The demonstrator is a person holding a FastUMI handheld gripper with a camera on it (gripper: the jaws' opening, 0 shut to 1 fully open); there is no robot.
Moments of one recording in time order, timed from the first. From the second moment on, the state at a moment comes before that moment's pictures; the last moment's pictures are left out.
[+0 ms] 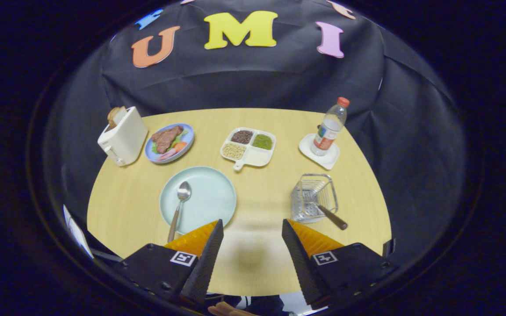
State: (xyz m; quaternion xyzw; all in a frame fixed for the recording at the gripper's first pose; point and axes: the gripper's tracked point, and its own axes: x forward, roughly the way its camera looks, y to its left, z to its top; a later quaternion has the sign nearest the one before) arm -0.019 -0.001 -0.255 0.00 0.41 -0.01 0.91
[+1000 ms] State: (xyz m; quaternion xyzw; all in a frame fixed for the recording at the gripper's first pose) arm -0.030 0.148 -0.415 0.05 0.59 -0.04 0.80
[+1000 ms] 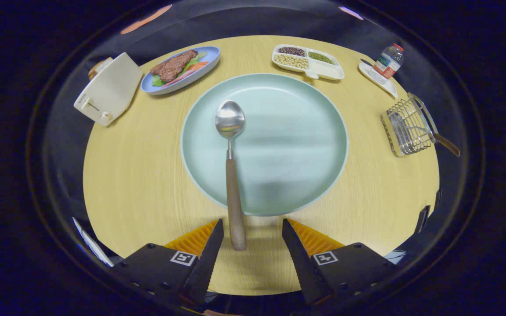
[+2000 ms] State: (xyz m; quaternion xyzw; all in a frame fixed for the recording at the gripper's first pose) arm -0.031 0.113 -0.345 0.01 0.51 0.03 0.86
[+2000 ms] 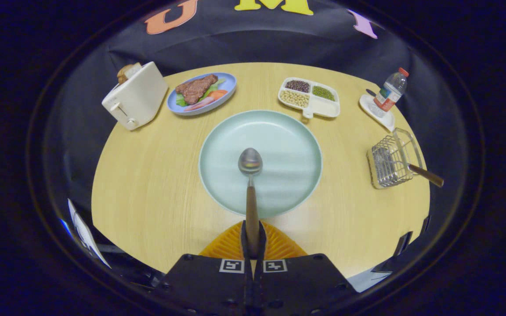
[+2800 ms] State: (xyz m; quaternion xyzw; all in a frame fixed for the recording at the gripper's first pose) arm -0.036 -0.057 -0.243 0.00 0.45 0.09 0.89
